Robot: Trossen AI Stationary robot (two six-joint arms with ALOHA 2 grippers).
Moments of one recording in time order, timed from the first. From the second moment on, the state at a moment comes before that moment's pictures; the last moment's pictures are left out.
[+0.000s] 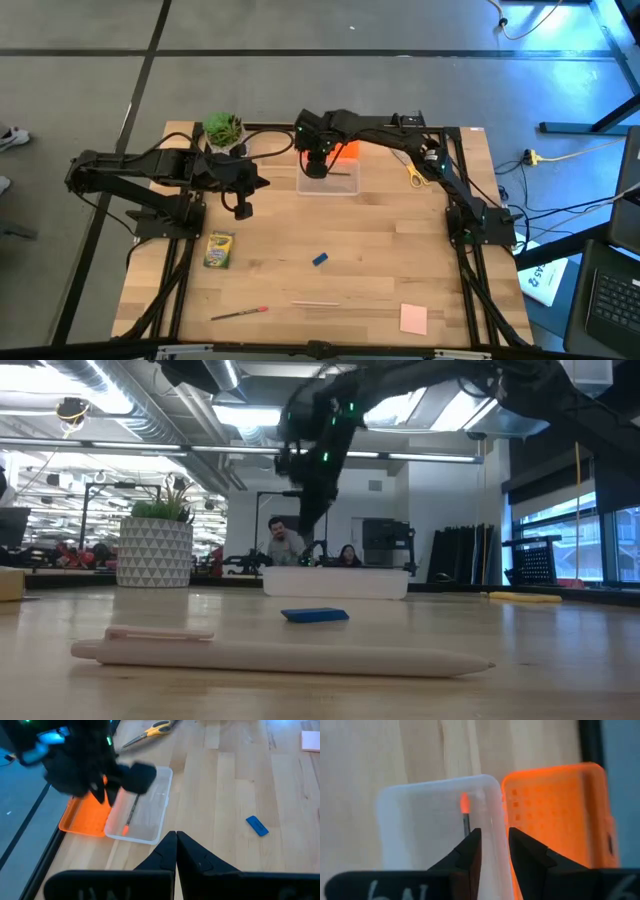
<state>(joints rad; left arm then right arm) -0.05 1.00 1.10 -0.81 -0.30 -0.08 -0.35 2.33 2.26 -1.10 0.03 -0.24</state>
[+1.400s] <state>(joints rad) -0.05 1.00 1.10 -0.76 -0.30 -0.27 -0.11 1.39 1.66 -1.32 0.05 0.34</state>
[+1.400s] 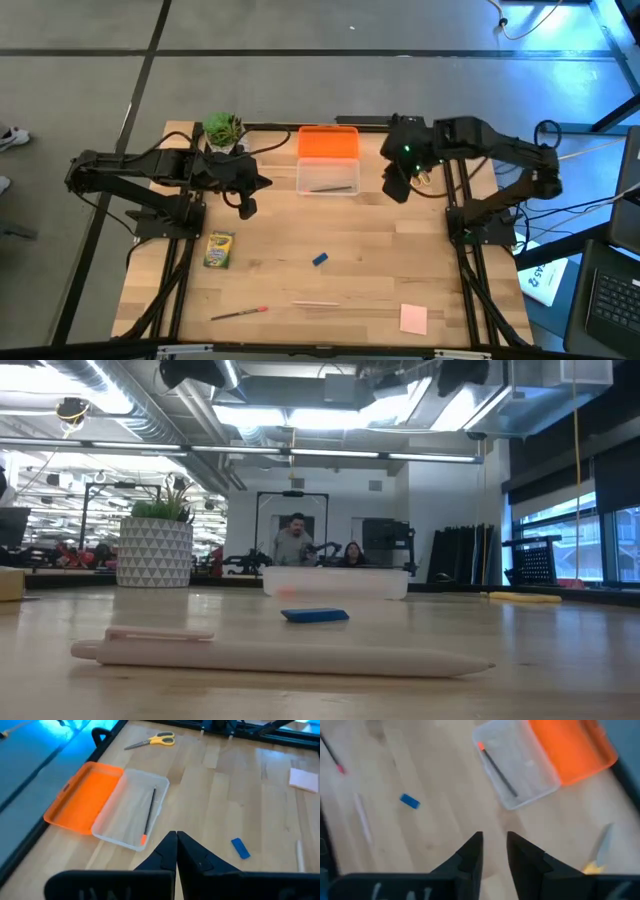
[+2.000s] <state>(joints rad) -0.05 1.00 1.10 -0.76 -0.29 -0.31 -0.19 1.30 1.13 -1.17 0.04 0.67</state>
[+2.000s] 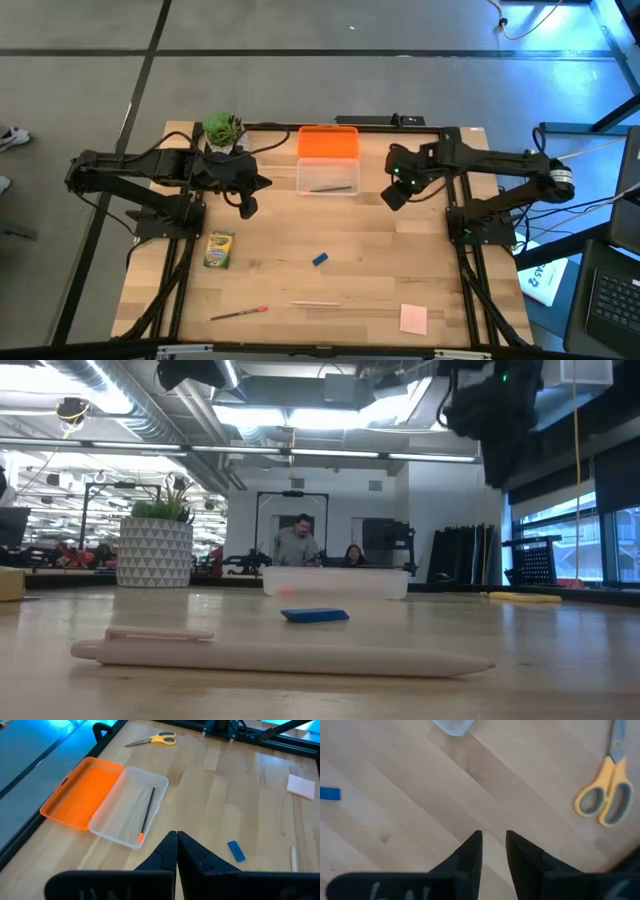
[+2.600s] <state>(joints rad) -0.29 1.04 1.10 -0.80 -0.30 -0.52 -0.10 1.31 1.06 -0.68 -0.21 -0.11</state>
